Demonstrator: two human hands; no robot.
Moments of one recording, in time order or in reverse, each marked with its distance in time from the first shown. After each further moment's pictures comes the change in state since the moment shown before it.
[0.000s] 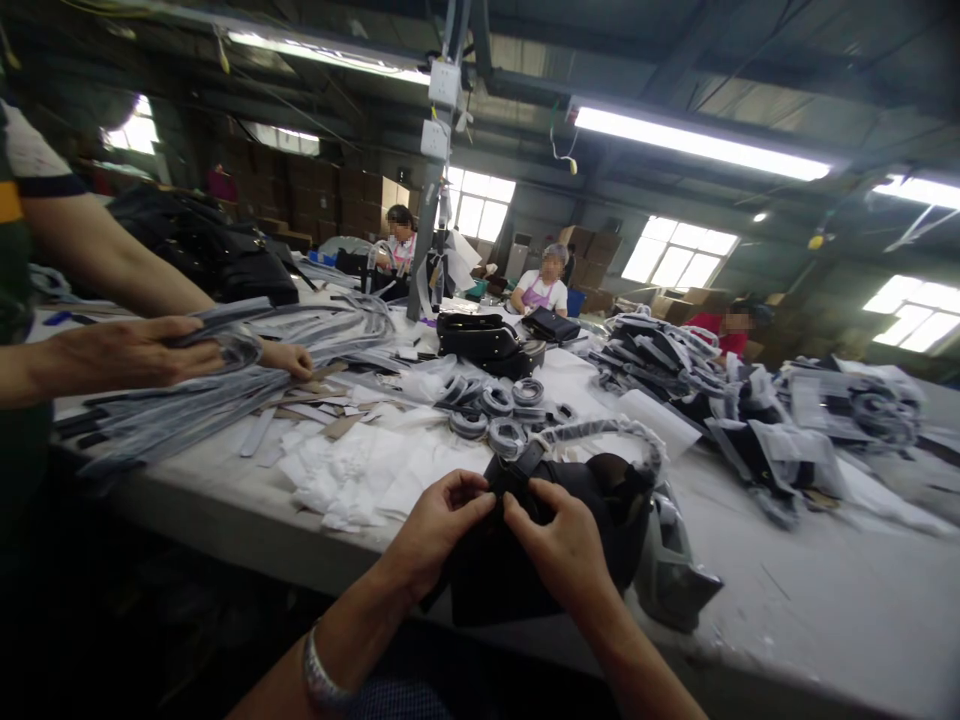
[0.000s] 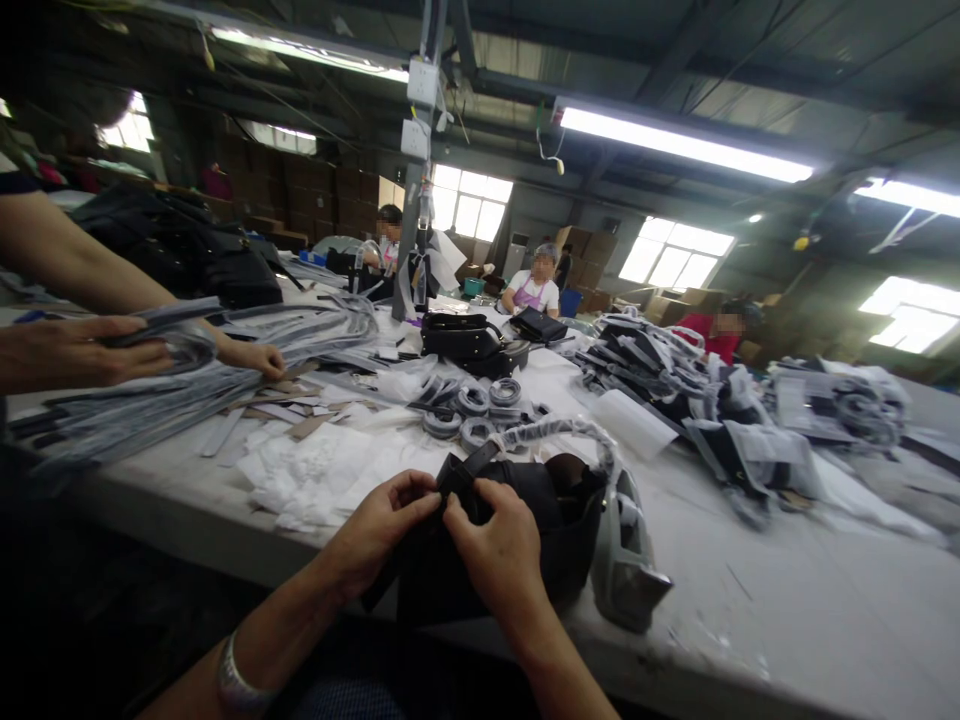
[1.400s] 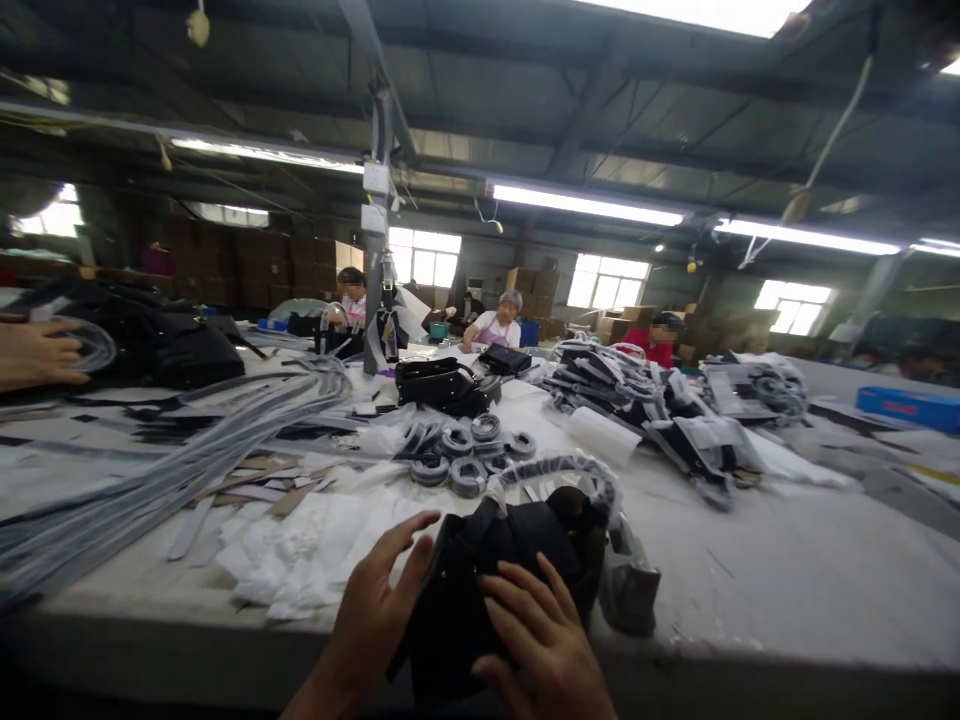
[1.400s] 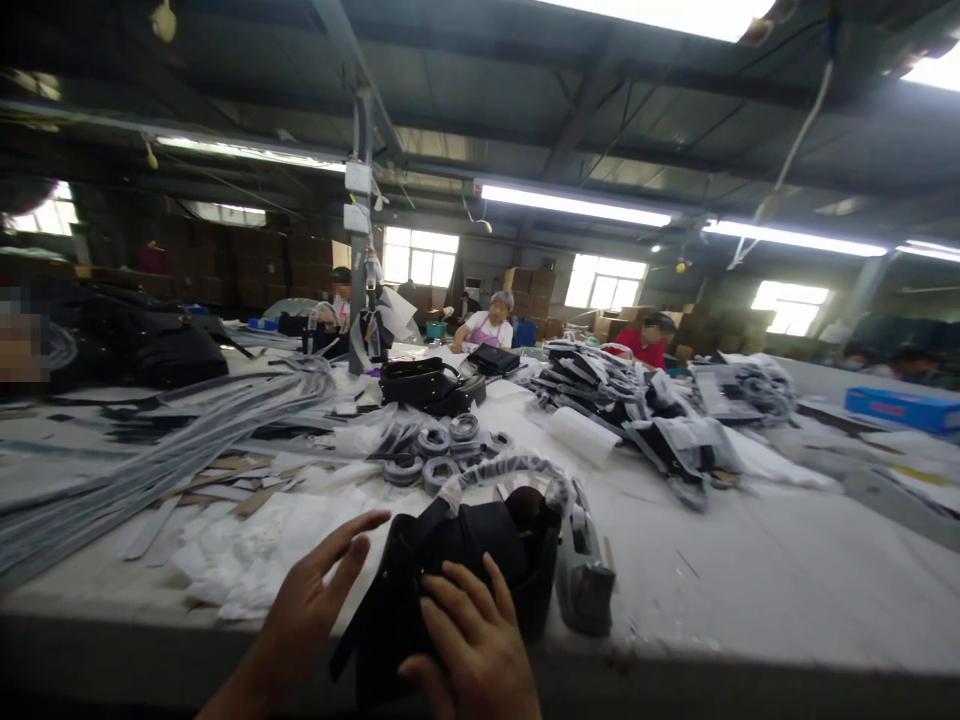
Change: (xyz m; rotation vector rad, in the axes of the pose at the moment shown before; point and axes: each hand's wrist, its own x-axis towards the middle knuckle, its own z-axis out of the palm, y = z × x) left_hand -0.027 0.022 0.006 0.721 0.143 0.412; right_hand -0.063 0.060 -0.029 -0.274 0.111 -0.798
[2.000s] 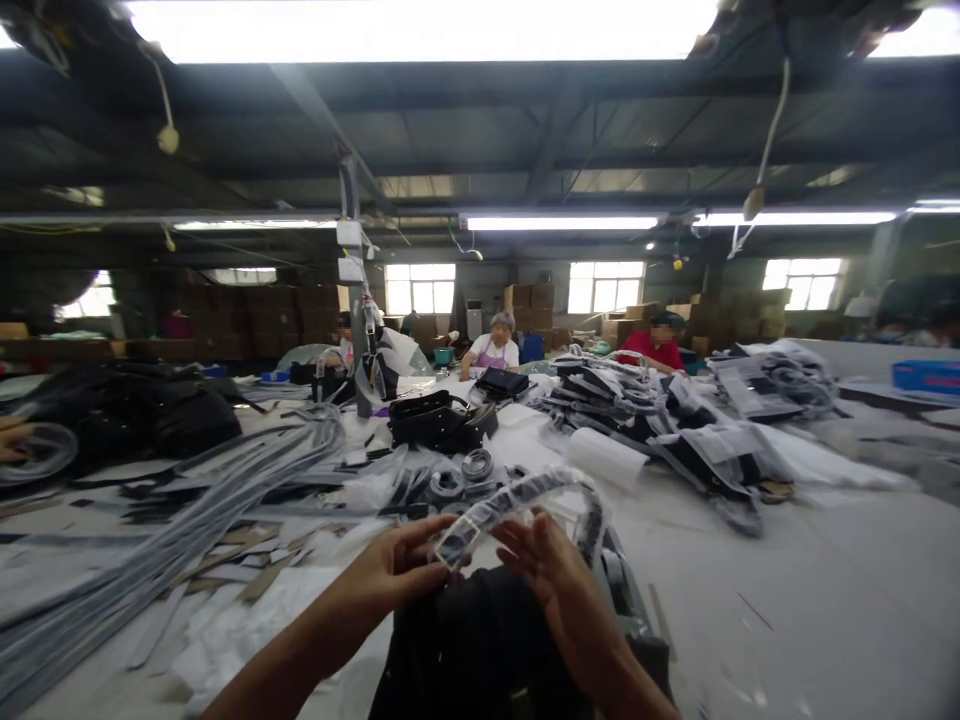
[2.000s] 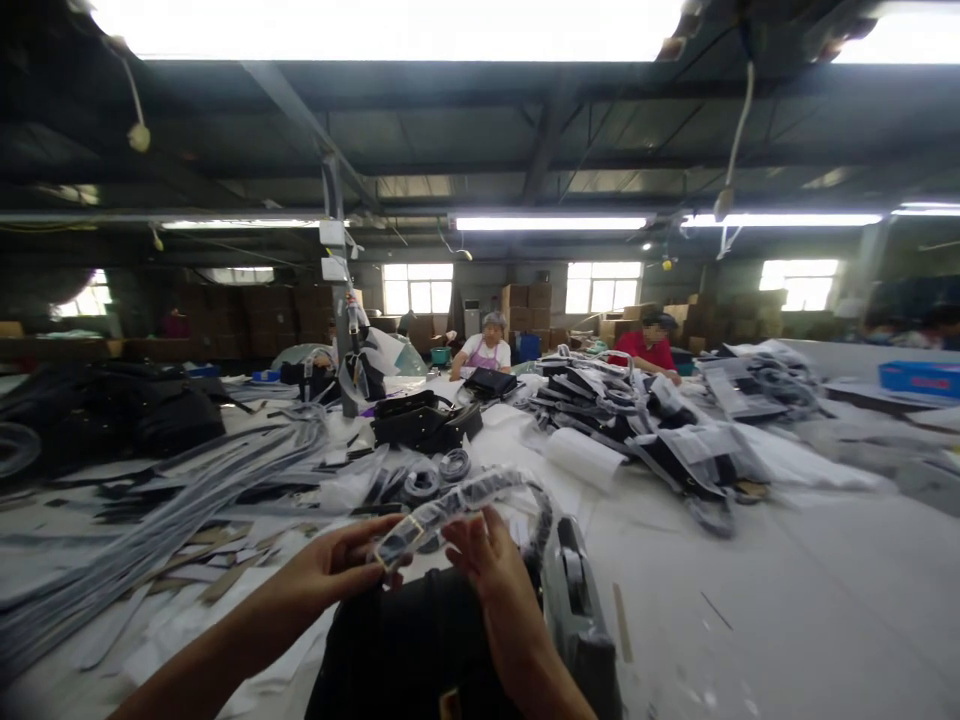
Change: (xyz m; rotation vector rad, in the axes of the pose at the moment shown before) left_hand 0.076 0.074 0.024 -0.389 -0.547 -0.252; right_hand 0.073 0.070 -0.032 1.574 0.455 0.959
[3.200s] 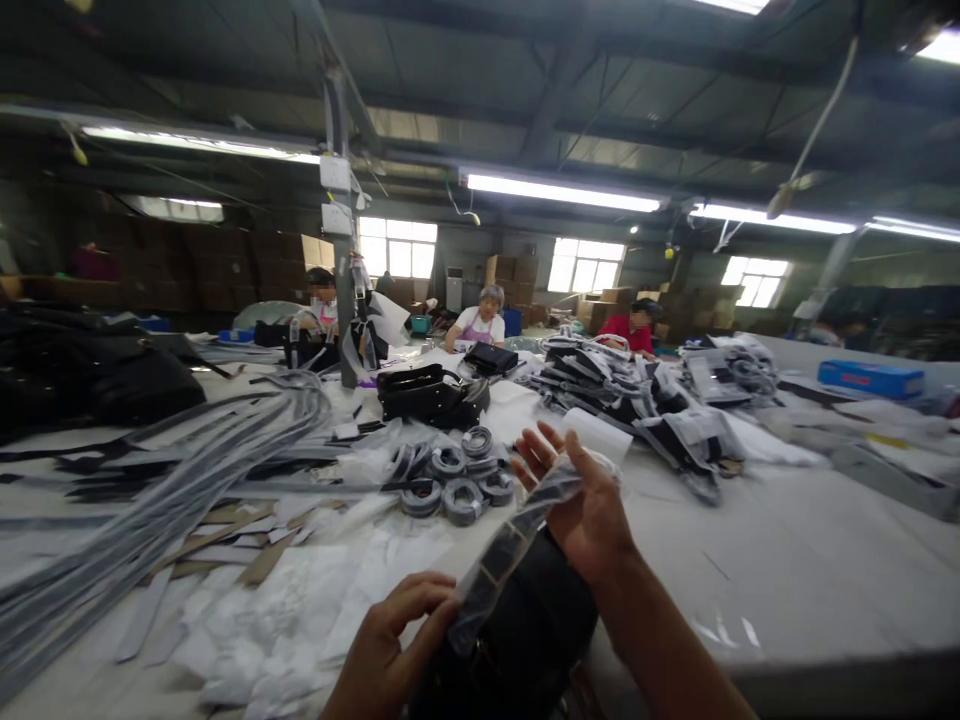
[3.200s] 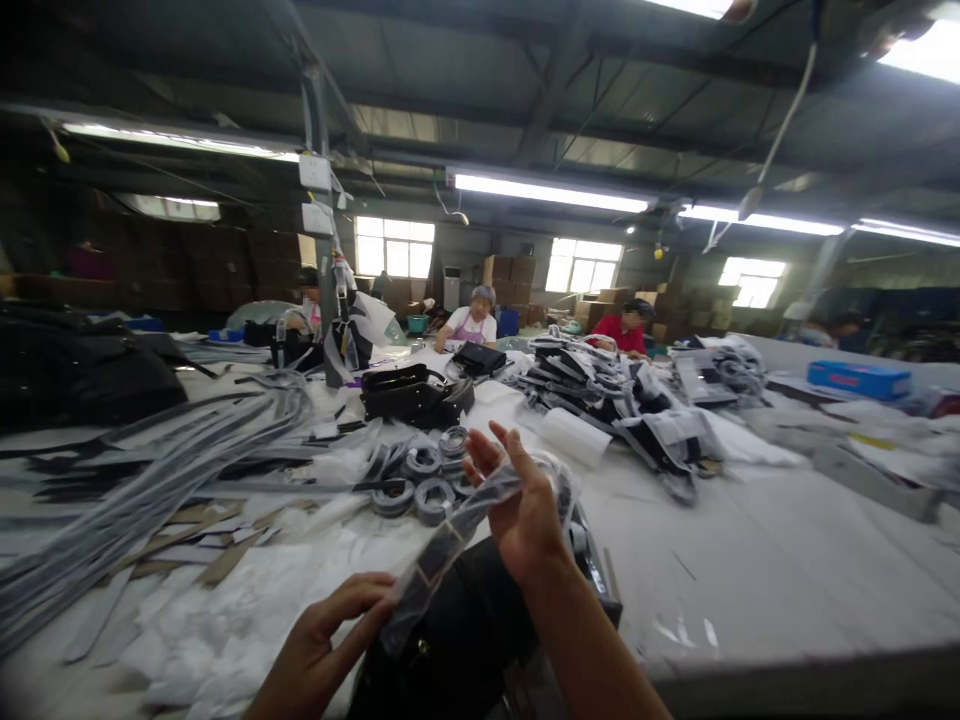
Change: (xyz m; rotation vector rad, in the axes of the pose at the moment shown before) left_hand -0.037 -0.069 -0.033 0.457 0.123 0.286; right_hand 0.044 -0.035 0.067 0.240 0.140 0.008
